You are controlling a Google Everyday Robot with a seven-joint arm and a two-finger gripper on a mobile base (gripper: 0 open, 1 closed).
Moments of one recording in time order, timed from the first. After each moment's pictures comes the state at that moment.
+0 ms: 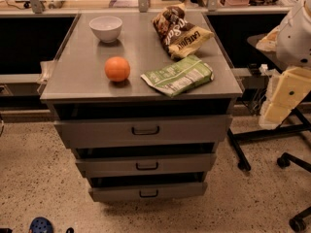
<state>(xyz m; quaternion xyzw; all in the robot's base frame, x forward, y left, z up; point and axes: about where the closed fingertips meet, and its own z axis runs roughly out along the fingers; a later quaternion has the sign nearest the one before) 0.438 -0.217 0.977 -0.60 0.78 -0.03 0.16</state>
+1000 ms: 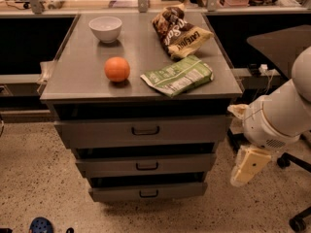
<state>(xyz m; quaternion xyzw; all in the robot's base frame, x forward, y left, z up) 0.416 -0.194 0.821 -0.63 0.75 0.01 0.19</state>
